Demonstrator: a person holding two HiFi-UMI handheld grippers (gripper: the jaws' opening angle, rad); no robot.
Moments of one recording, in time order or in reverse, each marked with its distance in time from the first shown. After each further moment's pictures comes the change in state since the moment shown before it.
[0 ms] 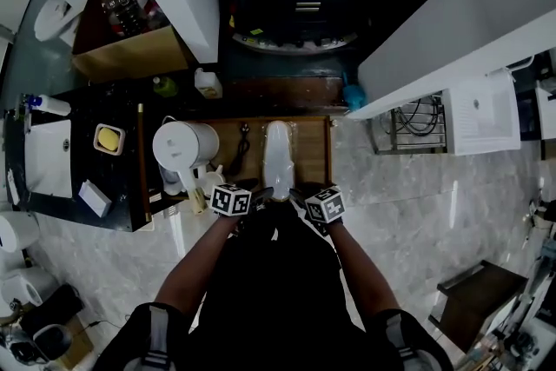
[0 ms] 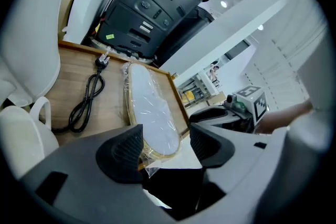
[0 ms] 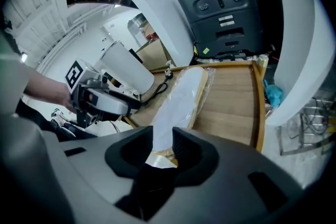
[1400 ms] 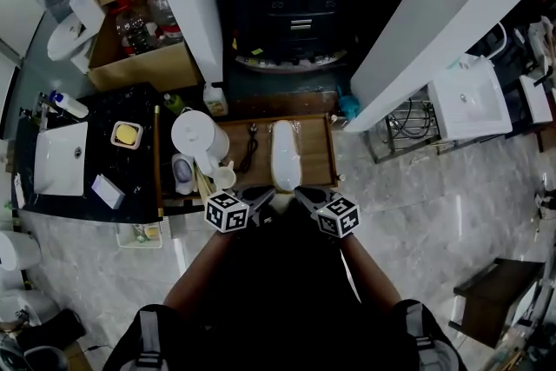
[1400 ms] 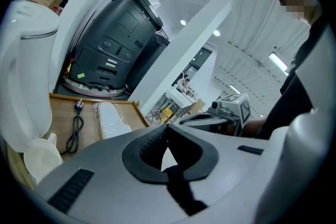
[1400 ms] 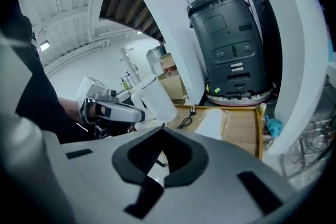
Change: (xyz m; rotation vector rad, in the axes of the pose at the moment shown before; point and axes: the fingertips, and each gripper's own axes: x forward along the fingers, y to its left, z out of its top) left arm -0.100 -0.104 0.007 0.295 -0.259 -0.203; right arm -0.081 0.114 0.036 -0.148 -0.362 -0.003
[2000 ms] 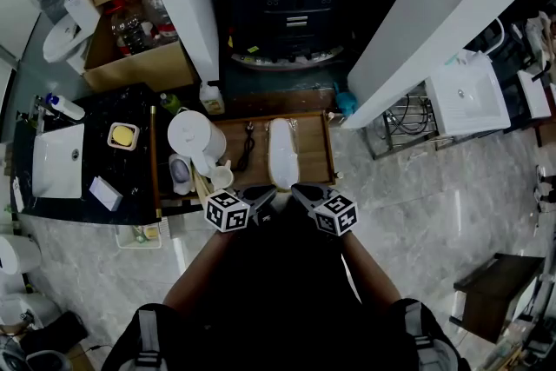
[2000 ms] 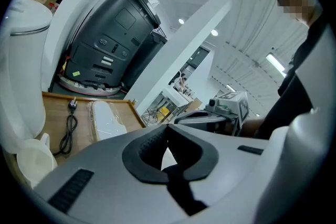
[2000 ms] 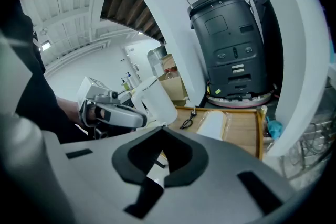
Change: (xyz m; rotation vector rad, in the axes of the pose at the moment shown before) left arm 0.007 -0.010 0.002 -0.002 0.014 -0.038; right arm 0.000 0.006 0.007 0.005 0.003 0.016
